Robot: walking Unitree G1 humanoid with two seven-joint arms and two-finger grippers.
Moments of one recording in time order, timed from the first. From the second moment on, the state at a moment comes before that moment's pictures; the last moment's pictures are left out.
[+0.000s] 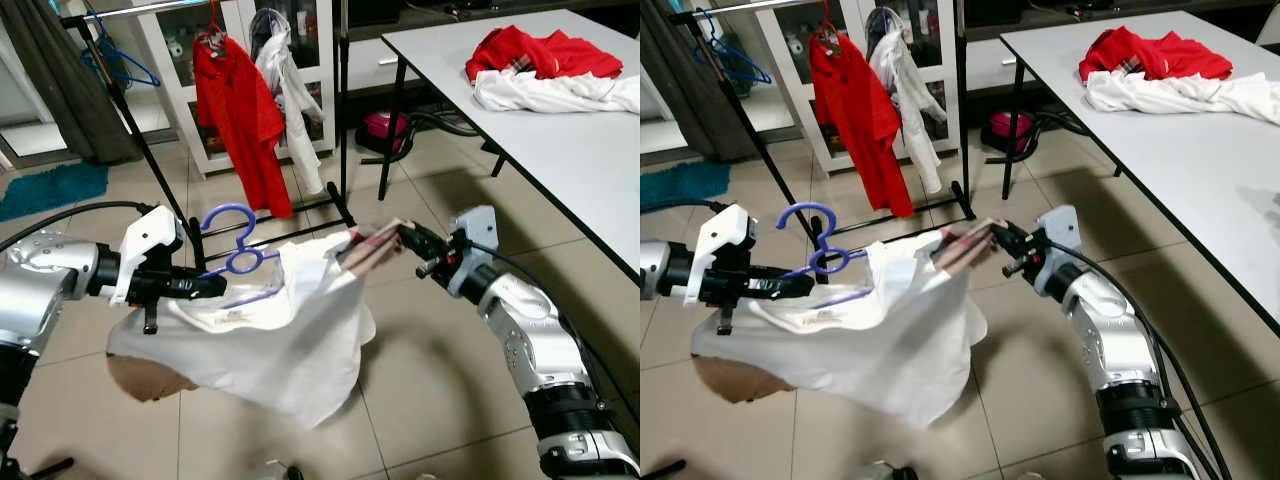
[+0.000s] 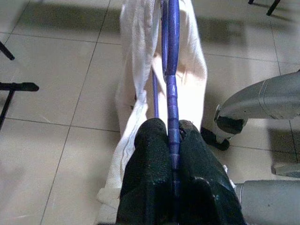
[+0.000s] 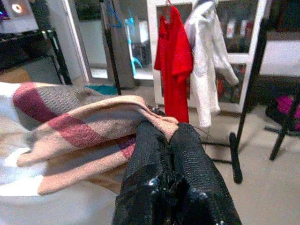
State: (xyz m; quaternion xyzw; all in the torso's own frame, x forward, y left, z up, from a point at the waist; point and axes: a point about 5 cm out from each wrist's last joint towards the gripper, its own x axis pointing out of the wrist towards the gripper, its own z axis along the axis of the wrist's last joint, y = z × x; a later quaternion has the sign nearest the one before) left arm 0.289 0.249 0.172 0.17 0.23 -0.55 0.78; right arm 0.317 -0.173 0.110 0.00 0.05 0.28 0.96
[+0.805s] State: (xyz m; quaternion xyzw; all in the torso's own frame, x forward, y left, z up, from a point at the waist) left arm 0.278 0.254 0.176 0.18 0.25 -0.57 0.76; right arm 0.319 -0.199 0.085 0.02 0.10 0.19 0.98
